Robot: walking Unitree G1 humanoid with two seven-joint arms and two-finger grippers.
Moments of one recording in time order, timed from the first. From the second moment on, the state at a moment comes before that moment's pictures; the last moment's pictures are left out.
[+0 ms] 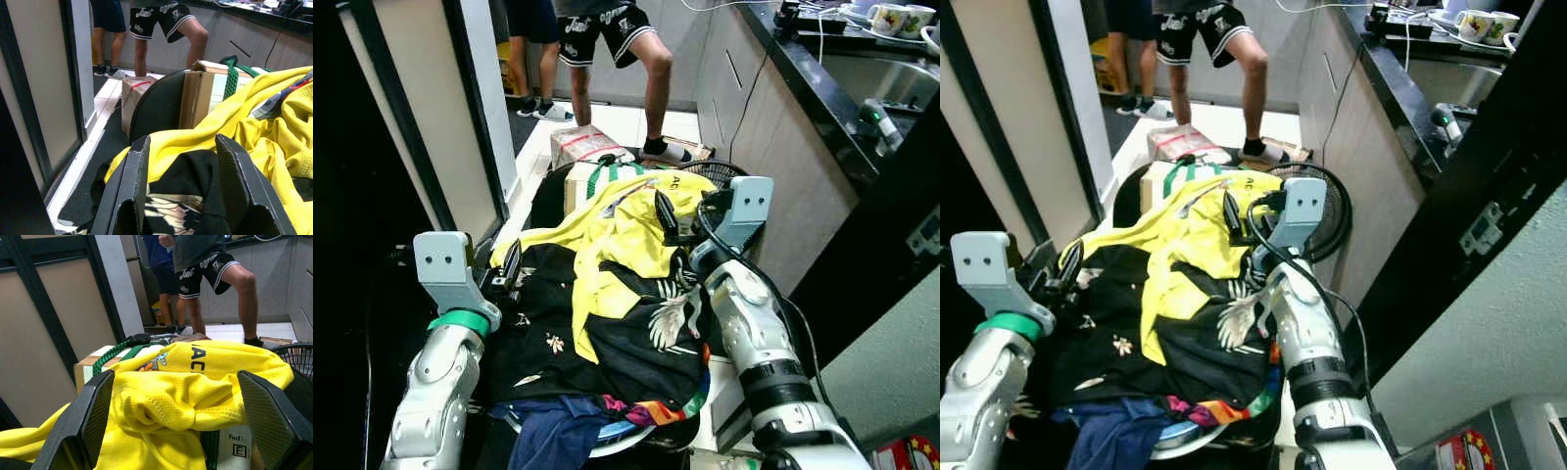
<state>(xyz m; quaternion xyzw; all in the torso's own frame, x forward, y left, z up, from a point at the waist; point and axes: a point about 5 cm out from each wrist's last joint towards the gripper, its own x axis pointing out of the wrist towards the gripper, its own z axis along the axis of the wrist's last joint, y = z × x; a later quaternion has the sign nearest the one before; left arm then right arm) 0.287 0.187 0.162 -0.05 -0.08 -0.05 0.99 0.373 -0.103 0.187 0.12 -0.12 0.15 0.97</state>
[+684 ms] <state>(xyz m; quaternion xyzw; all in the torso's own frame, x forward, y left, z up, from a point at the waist) 0.263 0.178 0.166 -0.06 -0.06 -0.09 0.99 0.387 -0.086 0.199 0.17 -0.12 0.15 0.97</state>
